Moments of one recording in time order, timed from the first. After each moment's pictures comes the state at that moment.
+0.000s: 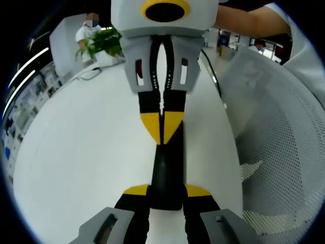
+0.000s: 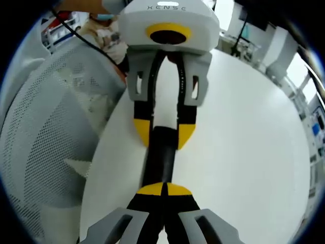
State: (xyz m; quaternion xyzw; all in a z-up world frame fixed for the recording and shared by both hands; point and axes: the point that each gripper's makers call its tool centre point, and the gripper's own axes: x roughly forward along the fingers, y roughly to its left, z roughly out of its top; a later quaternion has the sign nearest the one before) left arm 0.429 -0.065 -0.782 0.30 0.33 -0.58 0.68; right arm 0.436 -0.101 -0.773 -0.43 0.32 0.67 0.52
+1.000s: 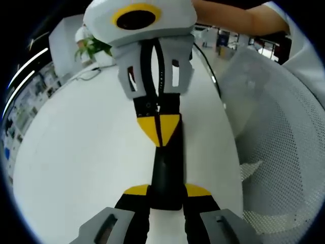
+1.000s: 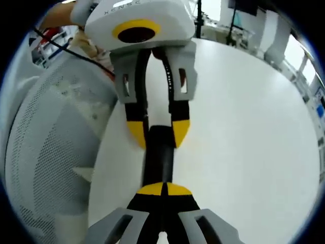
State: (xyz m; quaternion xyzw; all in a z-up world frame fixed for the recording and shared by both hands) left arm 0.428 -0.065 -0.782 0.30 0.33 -0.59 0.68; right arm 0.436 -0.101 -0.776 -0.39 0.37 0.66 0.52
